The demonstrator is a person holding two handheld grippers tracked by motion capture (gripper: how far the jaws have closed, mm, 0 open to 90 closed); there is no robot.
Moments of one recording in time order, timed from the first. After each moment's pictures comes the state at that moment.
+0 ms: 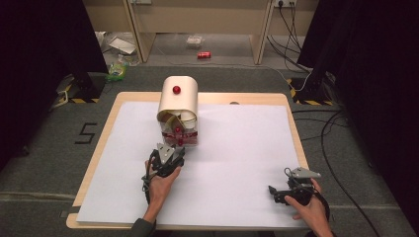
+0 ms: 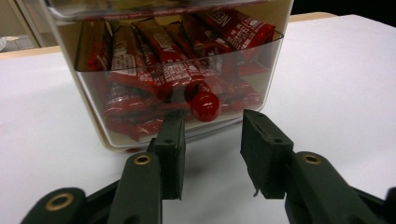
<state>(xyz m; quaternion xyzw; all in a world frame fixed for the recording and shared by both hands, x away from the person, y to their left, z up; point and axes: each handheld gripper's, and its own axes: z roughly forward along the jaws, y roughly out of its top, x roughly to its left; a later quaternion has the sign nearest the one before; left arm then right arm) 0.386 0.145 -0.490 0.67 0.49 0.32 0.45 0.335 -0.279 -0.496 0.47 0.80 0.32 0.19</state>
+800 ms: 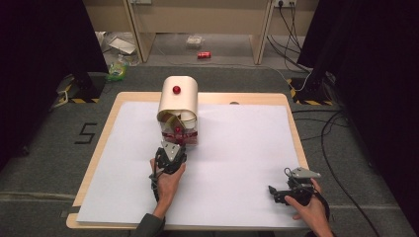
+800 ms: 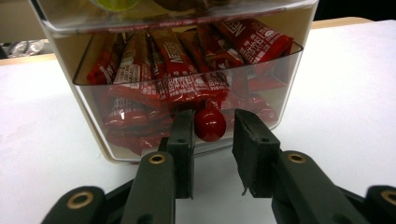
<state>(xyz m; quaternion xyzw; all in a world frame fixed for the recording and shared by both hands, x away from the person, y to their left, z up) 0.394 0.128 -0.492 0.64 0.52 0.36 0.43 0.335 -0.279 -0.496 0.47 0.80 0.32 0.19</state>
